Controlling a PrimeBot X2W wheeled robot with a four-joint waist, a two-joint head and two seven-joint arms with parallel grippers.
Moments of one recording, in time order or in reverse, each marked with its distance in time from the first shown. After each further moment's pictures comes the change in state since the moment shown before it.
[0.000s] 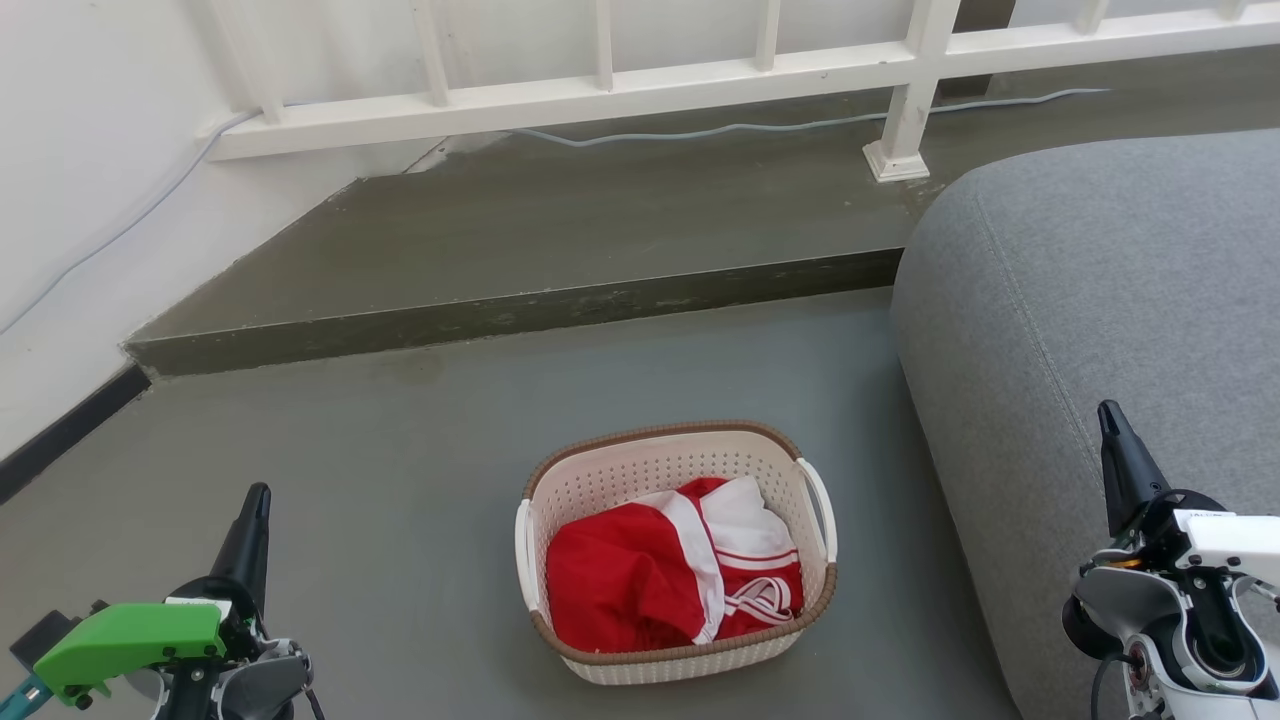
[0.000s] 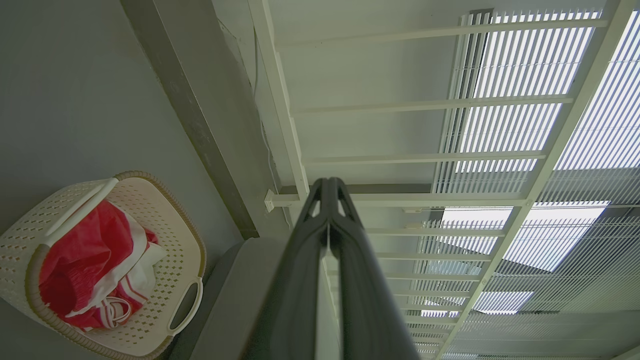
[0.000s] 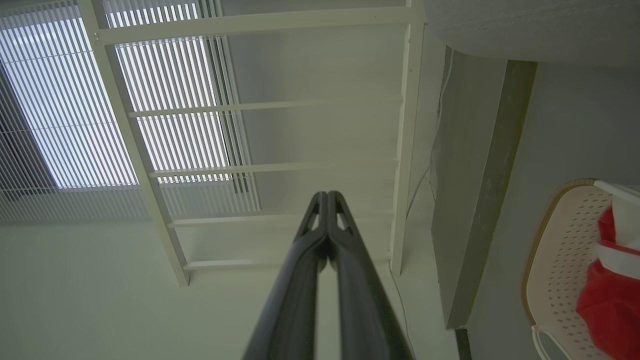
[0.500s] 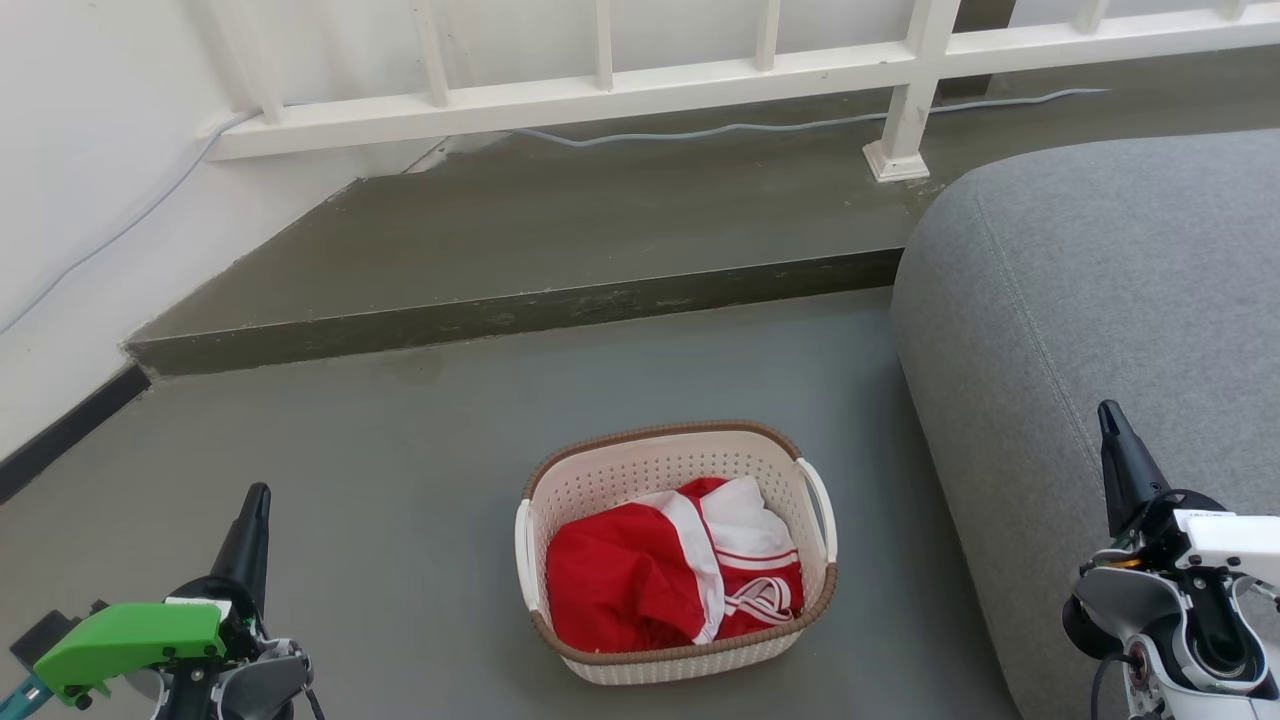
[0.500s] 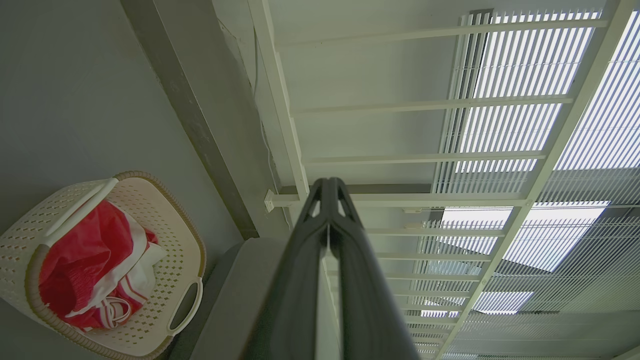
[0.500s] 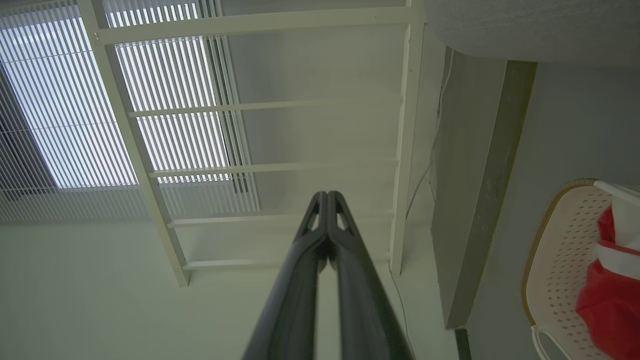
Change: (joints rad) left arm 0.000 0.000 0.001 0.000 0.000 0.000 0.000; right arm 0.000 0.000 0.000 0.000 -0.001 0.000 0.000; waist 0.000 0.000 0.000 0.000
